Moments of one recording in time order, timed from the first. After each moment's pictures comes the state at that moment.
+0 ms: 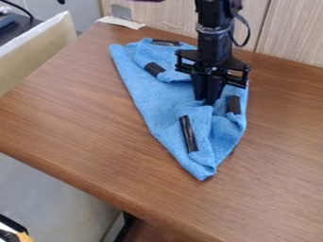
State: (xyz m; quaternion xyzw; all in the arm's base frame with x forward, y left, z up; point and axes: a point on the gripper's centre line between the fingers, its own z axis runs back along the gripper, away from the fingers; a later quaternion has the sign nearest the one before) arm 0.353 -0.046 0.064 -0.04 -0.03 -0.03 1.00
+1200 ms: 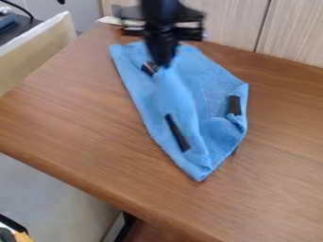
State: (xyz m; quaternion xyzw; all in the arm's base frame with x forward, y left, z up) arm 0.294 0.017 0.146 -0.05 -0.14 0.09 0.98
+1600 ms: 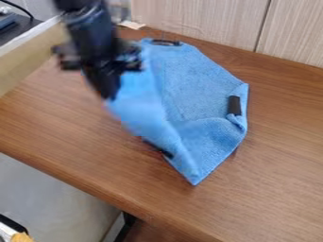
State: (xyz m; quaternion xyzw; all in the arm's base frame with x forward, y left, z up) arm 0.231 0.054 0.119 -0.05 -0.14 0.13 0.98
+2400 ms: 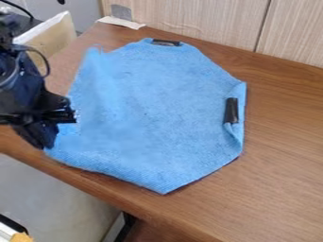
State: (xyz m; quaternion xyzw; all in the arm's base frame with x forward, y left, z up) arm 0.172 0.095 0.086 -0.03 -0.12 0.21 0.97
